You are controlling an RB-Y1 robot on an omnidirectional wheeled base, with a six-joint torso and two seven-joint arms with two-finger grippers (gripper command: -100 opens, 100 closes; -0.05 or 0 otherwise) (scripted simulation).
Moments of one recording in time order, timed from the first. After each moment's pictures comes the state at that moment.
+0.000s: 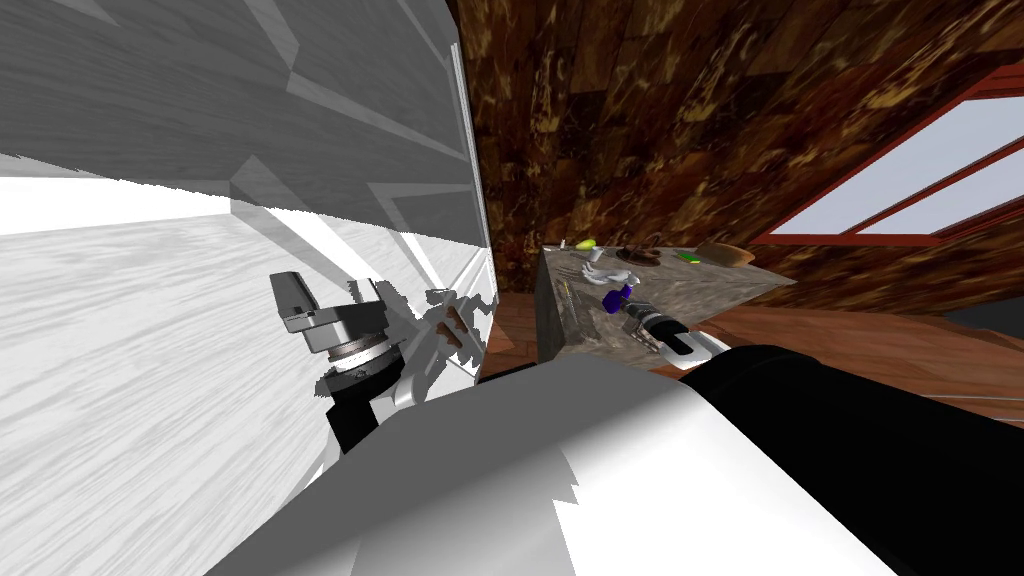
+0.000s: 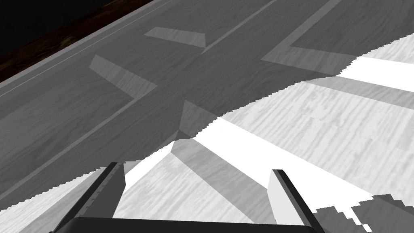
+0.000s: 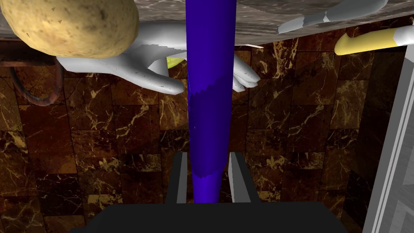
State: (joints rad) left arm 0.46 -0.05 0.01 -2.38 -0.04 -0.48 0.09; right arm 0.57 -0.74 -0.44 -1.43 0.41 -0.29 0.29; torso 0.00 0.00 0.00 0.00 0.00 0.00
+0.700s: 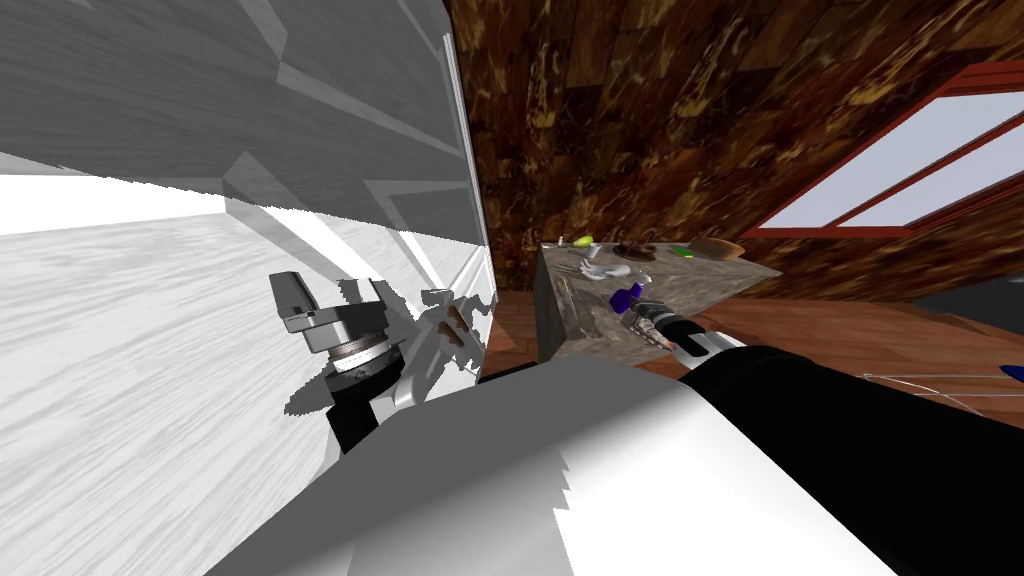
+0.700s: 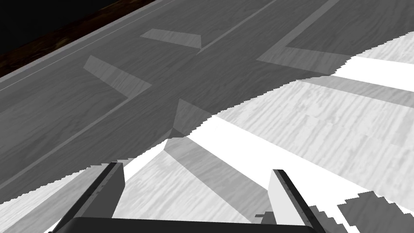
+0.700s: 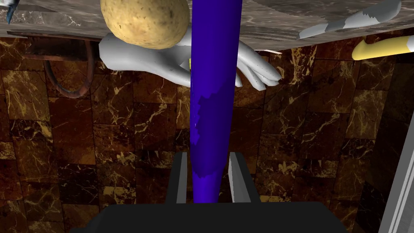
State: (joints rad) left arm 0.46 -0.05 0.01 -2.38 -0.04 -0.48 0.09; right arm 0.62 -0.77 -0.49 -1.45 0.42 -0.27 0.27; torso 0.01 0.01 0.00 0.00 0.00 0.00
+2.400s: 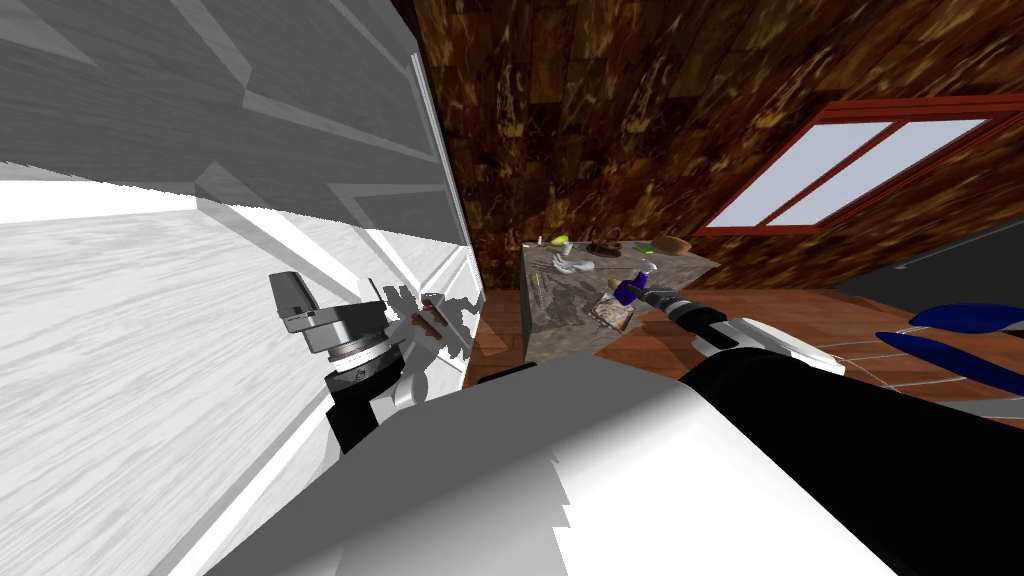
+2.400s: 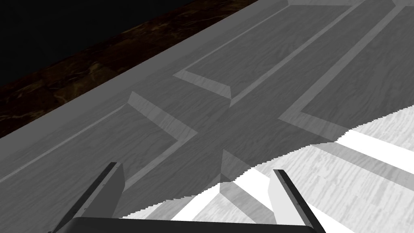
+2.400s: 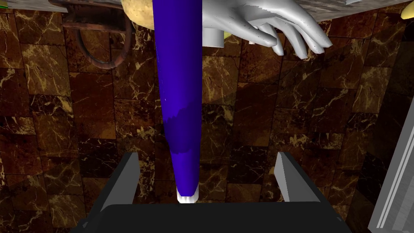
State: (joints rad) left arm 0.46 -0.05 0.01 -2.38 -0.04 -0.48 0.09; right arm 0.72 -0.90 -0.54 -1.54 0.36 -0.31 0.18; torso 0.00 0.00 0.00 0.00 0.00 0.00
